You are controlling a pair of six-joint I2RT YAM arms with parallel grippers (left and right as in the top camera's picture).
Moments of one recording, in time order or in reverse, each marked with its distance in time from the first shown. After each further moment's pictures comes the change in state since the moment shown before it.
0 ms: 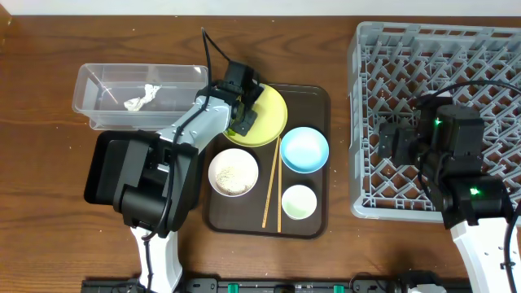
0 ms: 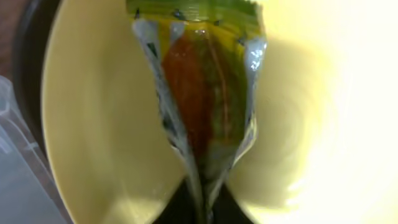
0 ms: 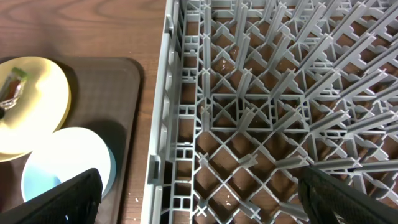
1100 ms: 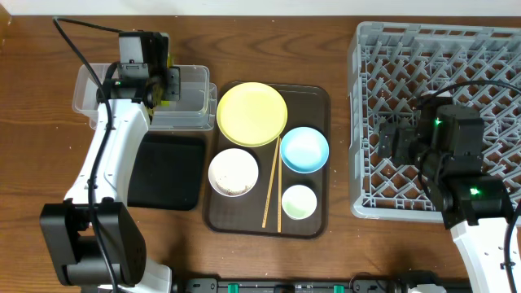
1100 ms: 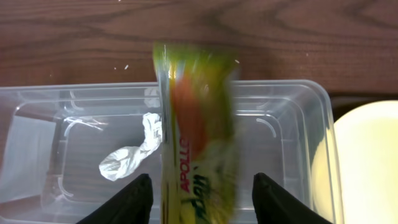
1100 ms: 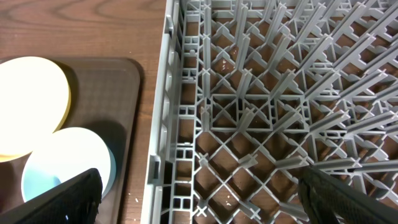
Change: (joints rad) left arm 0.351 -0.362 -0.001 -0.014 -0.005 -0.164; right arm 0.000 0.000 0.000 0.001 0.000 0.000
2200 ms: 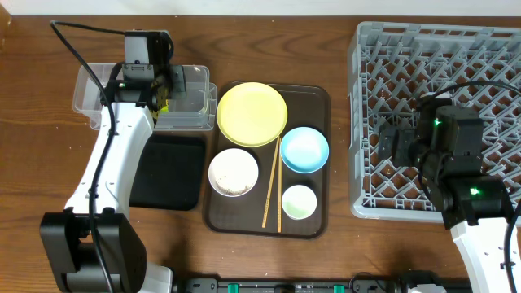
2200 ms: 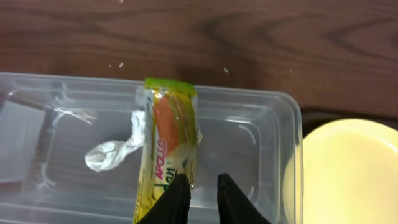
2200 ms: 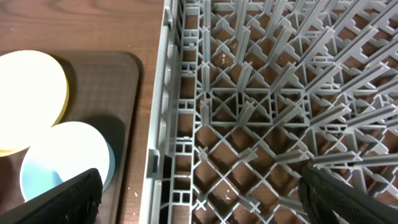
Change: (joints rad) left arm -0.035 -0.035 0.000 -0.006 -0.029 -0.133; right arm 0.000 0.000 0.000 -0.023 0.000 0.000
